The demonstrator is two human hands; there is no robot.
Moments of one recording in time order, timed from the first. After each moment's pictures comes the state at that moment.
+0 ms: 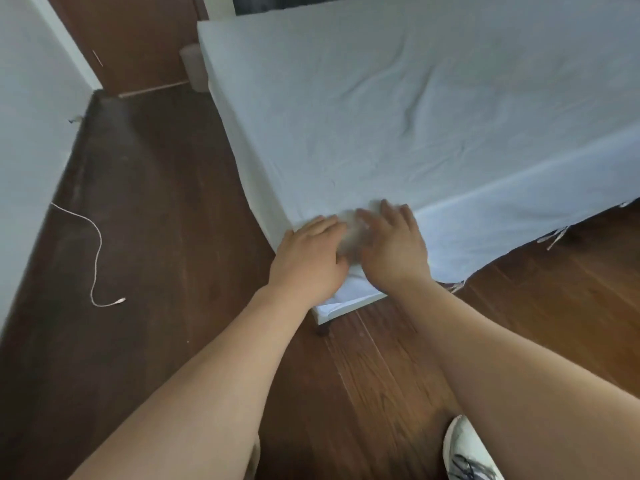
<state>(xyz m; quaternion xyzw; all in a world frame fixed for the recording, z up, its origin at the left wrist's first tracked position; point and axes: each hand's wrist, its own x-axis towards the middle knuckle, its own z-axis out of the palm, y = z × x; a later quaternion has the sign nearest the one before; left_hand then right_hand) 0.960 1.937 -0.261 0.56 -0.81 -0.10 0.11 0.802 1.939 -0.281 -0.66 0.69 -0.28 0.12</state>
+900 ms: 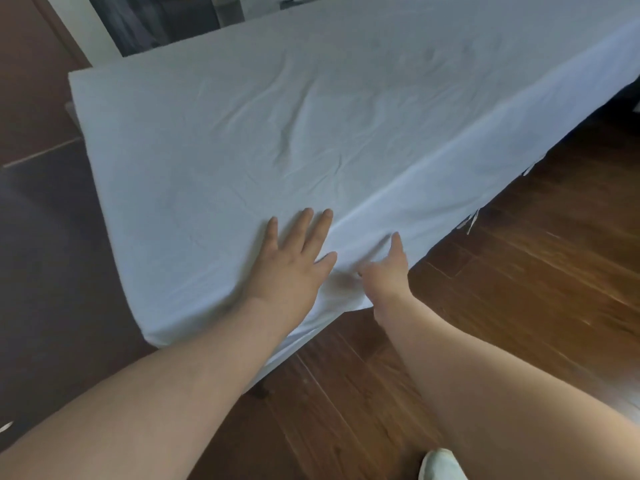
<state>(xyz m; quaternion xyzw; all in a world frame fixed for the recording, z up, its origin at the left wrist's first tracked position) 0.796 1.873 -0.279 0.37 -0.88 0.26 -0.16 0.642 1.893 -0.345 -0.21 0.69 -0.52 0.46</state>
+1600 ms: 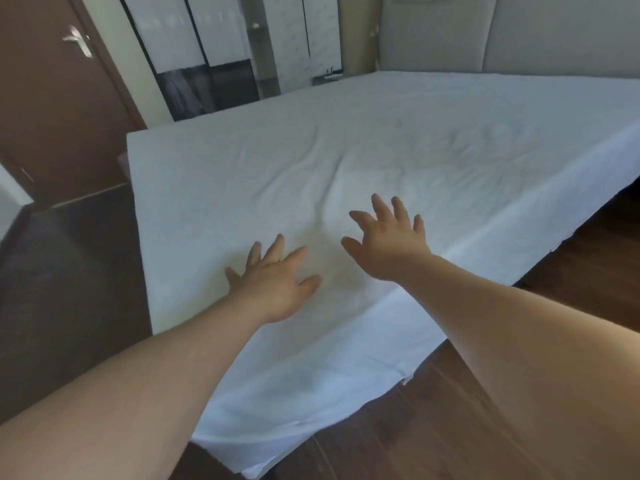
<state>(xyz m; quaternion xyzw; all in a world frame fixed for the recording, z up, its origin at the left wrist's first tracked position) 0.832 1.767 -0.207 0.61 -0.78 -0.13 -0.04 0.618 1.772 -0.207 -0.65 0.75 -0.12 0.07</state>
